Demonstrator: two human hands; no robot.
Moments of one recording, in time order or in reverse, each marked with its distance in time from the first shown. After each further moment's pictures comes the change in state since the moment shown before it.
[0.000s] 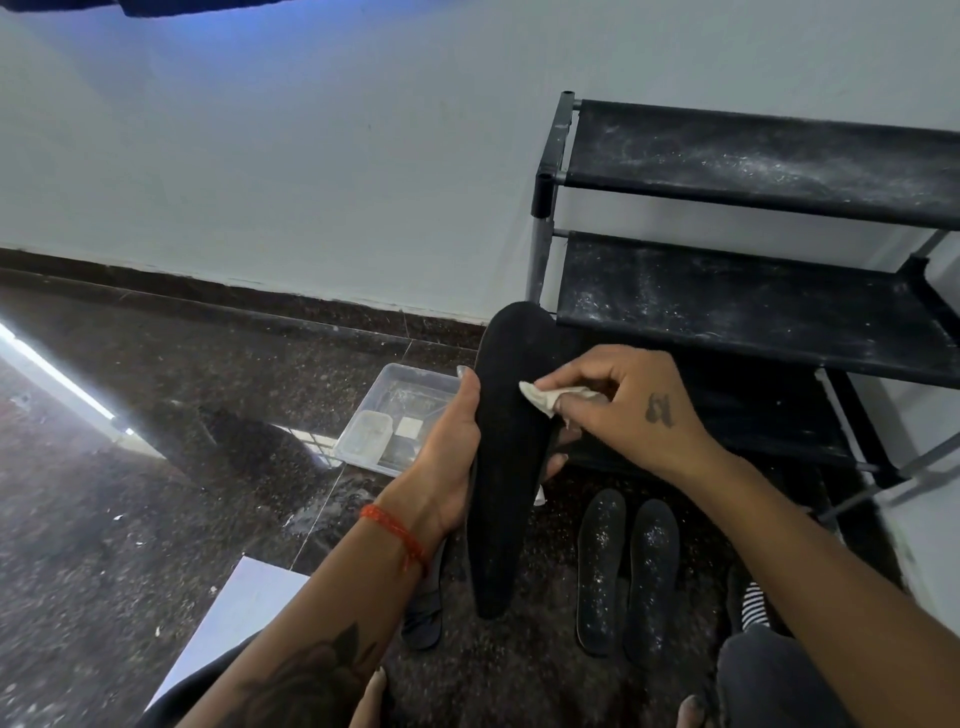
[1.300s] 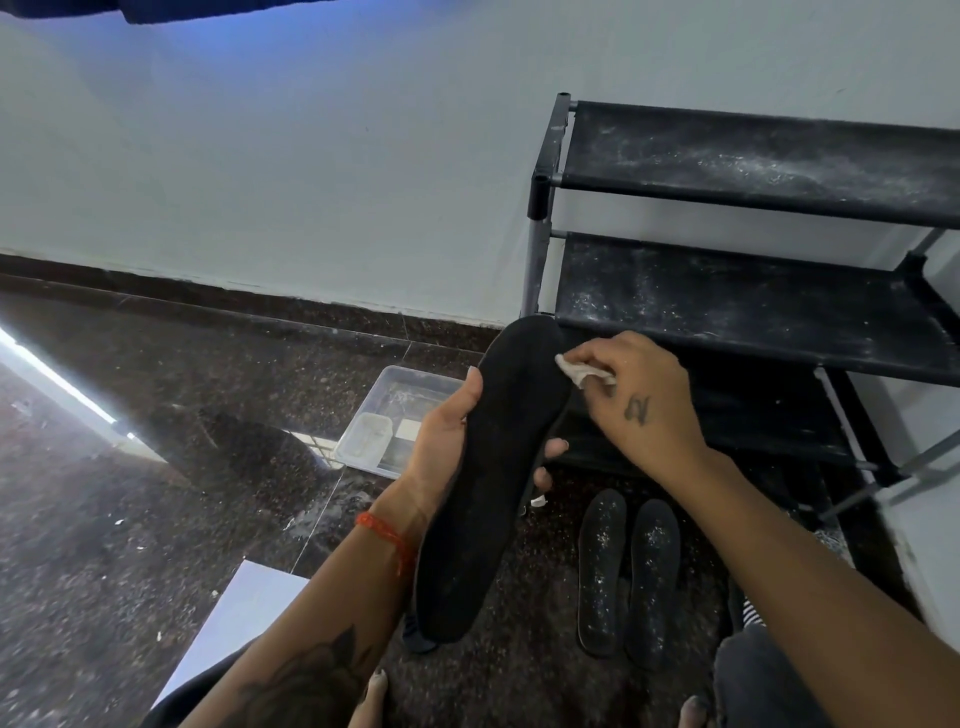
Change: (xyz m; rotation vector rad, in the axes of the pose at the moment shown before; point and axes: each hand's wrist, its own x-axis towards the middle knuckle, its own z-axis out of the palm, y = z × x) left_hand -0.007 0.001 -0.005 -0.085 -0.152 0.040; right_hand 0.007 0.028 0.008 -0.270 0.218 -0.010
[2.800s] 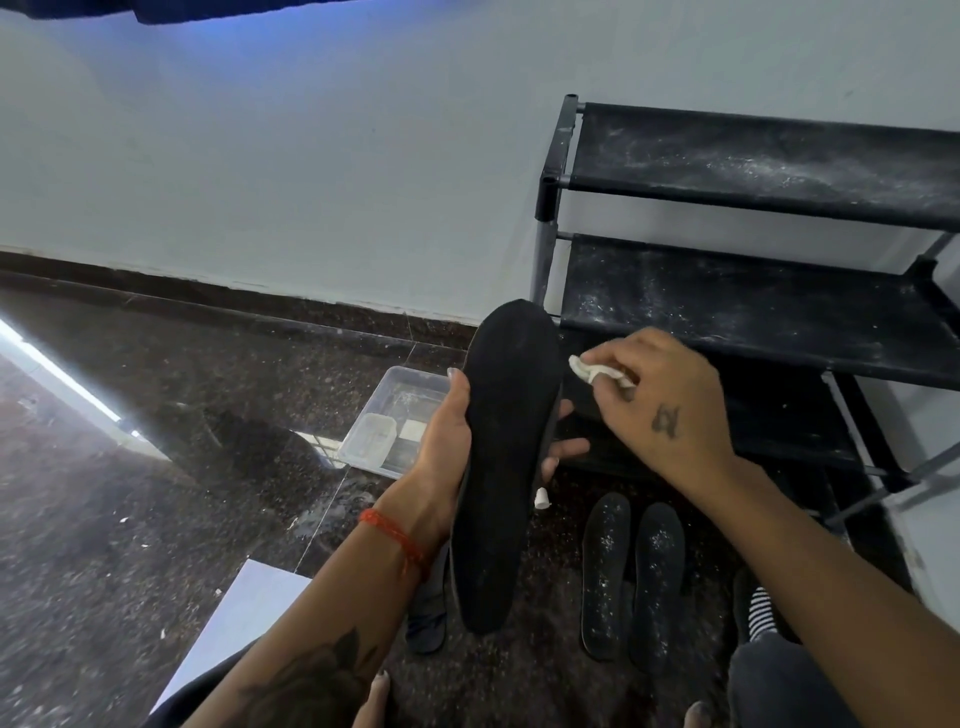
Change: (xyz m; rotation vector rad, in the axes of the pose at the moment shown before) left_hand -0.001 0.003 0.015 0.006 0.172 0.062; right_hand -0.005 -0.005 -0.012 -0.073 0.088 -0.058
